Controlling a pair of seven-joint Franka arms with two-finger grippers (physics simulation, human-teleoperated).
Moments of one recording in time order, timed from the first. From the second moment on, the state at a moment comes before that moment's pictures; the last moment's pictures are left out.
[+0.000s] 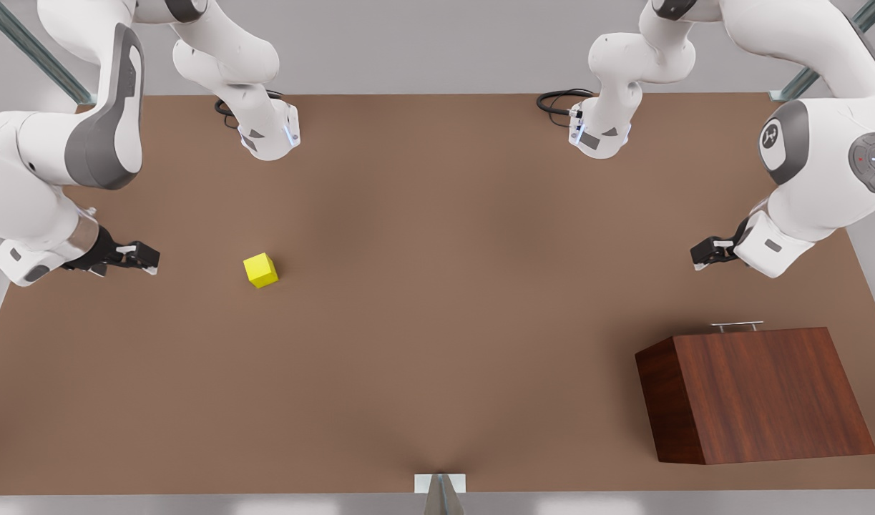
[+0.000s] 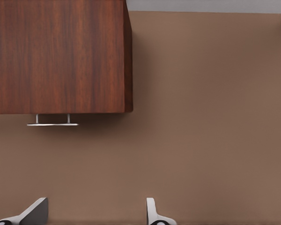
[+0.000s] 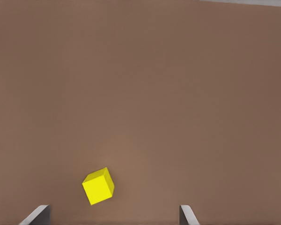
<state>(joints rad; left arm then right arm) -0.12 0.19 0.10 -1.41 0.02 1.57 -0.06 -0.04 0.19 0.01 -1.45 -0.05 1.61 -0.08</state>
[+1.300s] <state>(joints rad) -0.01 0.18 0.30 -2.27 0.02 2.84 -1.20 0.08 0.11 0.04 -2.28 0.17 2.27 1.08</state>
